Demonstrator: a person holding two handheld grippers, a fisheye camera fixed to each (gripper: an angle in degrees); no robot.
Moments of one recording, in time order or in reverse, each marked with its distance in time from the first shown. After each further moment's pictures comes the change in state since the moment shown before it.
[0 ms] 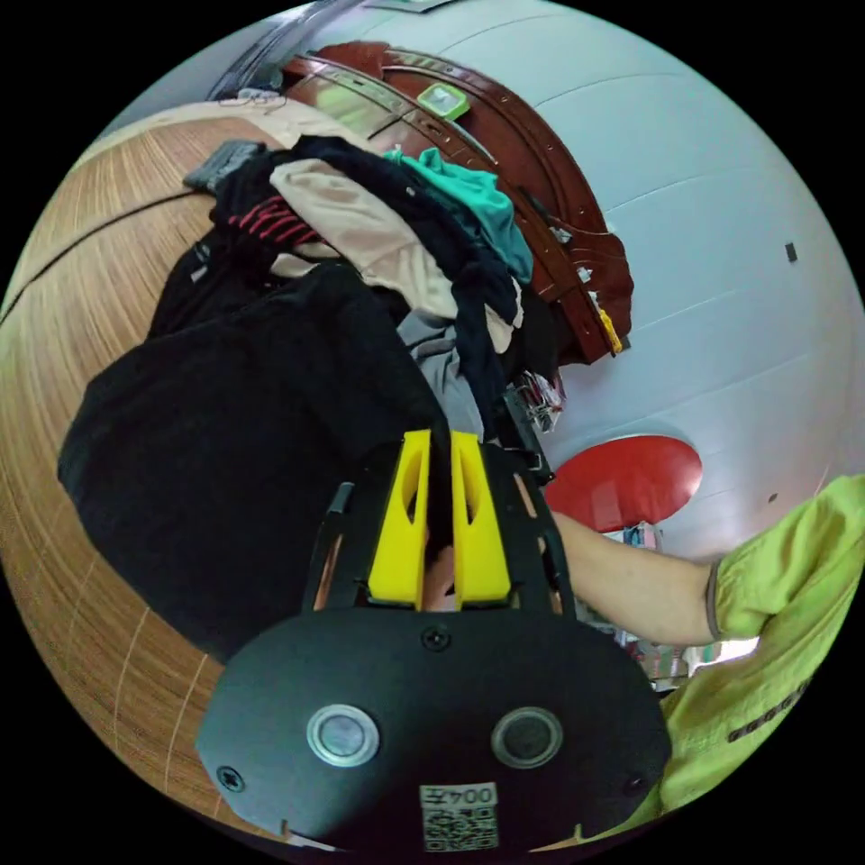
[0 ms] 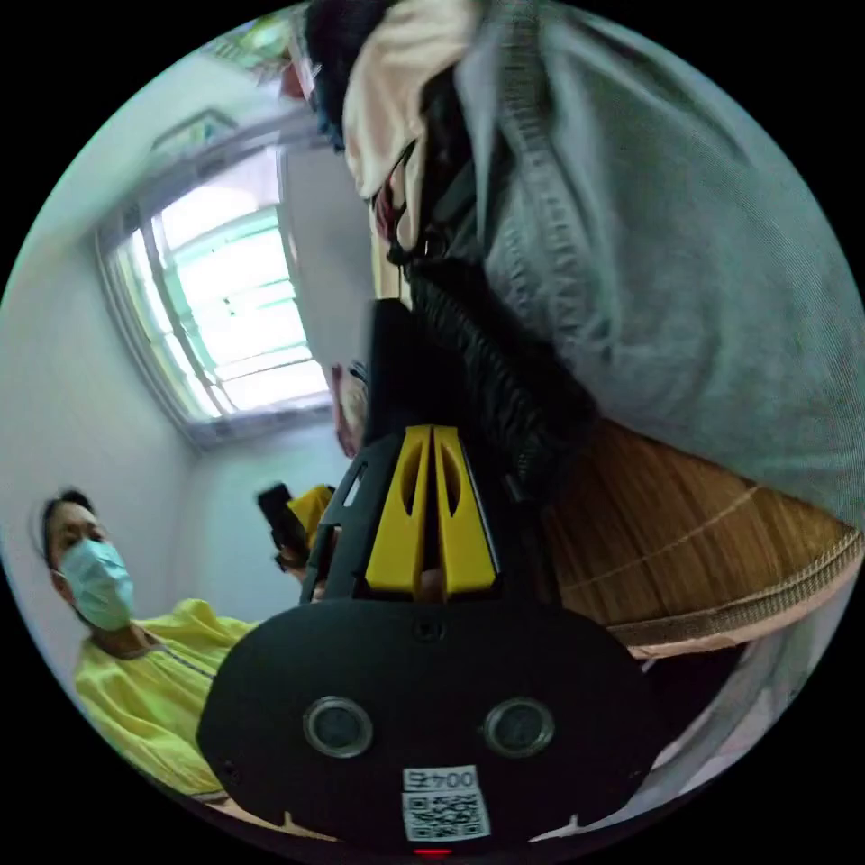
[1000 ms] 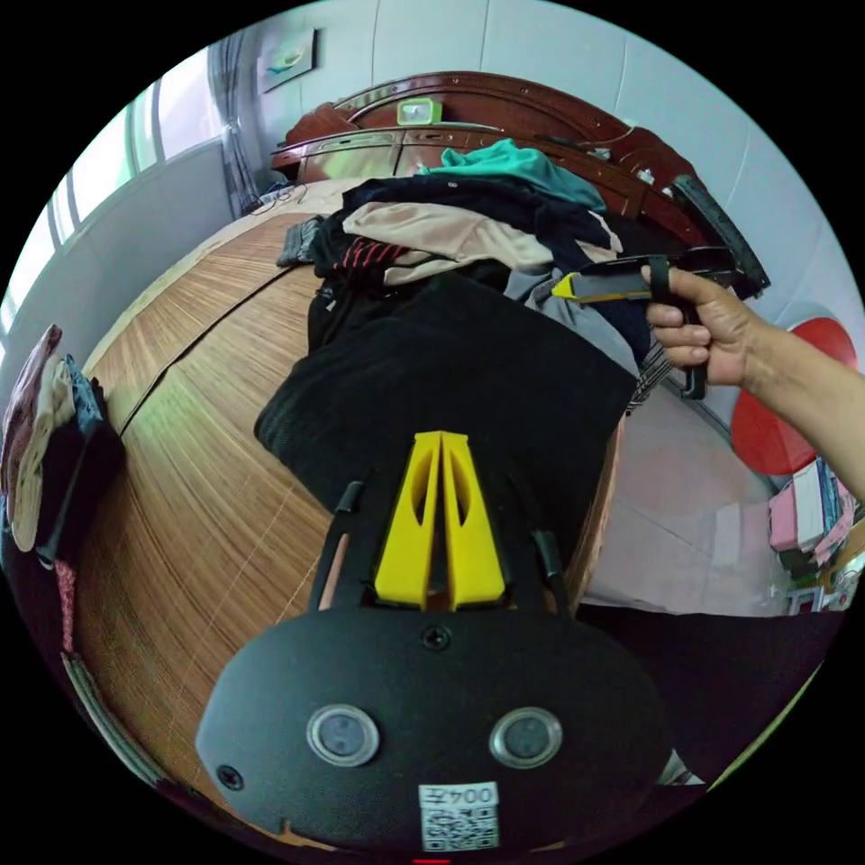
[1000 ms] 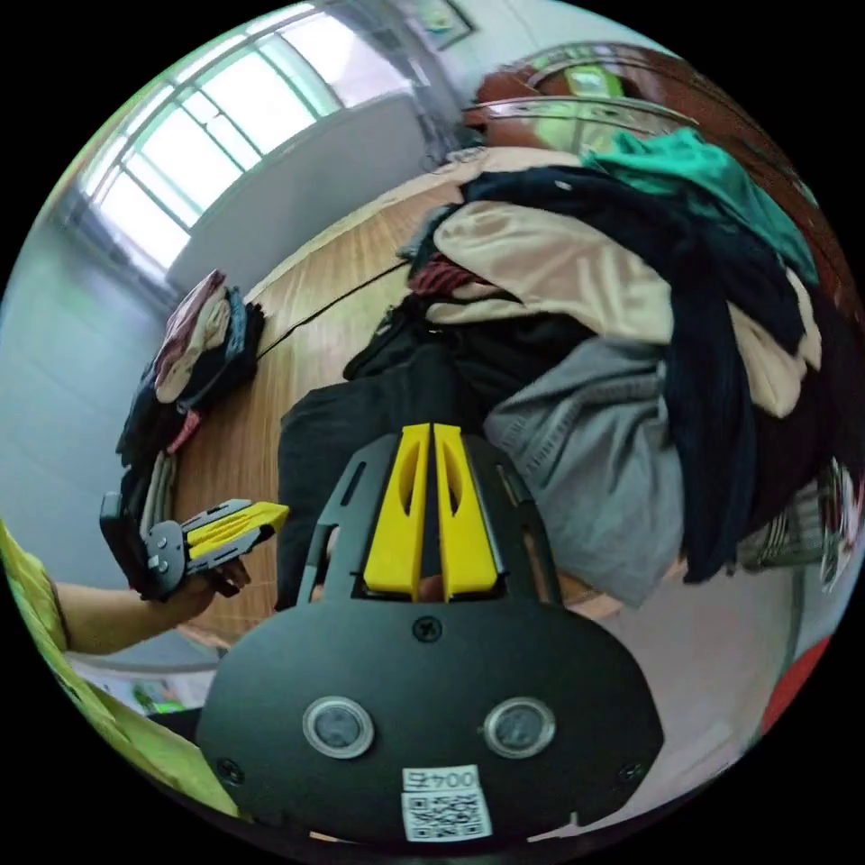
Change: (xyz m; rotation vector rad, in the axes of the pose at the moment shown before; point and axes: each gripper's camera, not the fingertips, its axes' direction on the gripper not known) left arm 0.011 0.224 0.112 0.043 -0.703 0.304; right arm -0.173 0.048 0.086 0.116 0.923 -0.629
